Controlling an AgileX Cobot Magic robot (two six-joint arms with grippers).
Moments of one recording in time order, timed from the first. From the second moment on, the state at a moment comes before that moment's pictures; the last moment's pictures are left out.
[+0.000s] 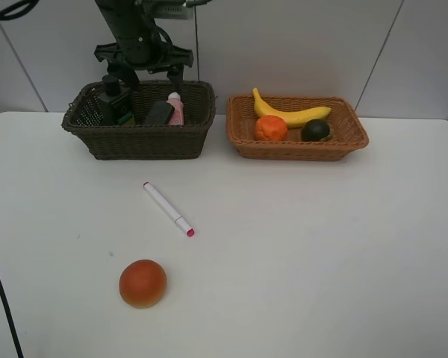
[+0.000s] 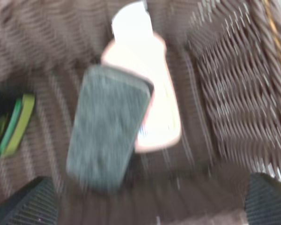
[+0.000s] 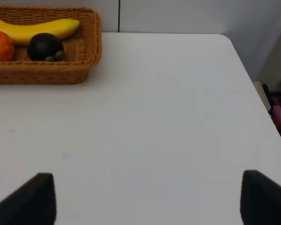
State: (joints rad) left arm -0.38 2.18 -2.00 0.06 0.99 -0.23; right arm -0.11 0.00 -0.52 -0.09 1.06 -0.05
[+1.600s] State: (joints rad) left arm -0.65 1.65 -0.93 -0.17 0.87 0.66; right arm -0.11 0.00 -0.52 -0.09 1.06 -0.05
